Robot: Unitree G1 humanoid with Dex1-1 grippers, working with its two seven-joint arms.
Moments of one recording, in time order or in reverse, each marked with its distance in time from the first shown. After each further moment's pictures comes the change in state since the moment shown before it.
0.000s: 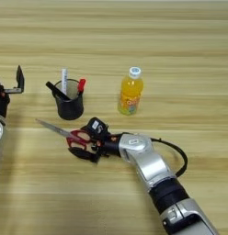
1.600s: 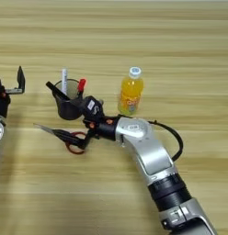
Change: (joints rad) left arm 0.000 -0.002 0.001 0.007 0.014 -0.003 0.001; right arm 0.004 0.014 -0.061 -0.371 0.099 0.127 -0.007
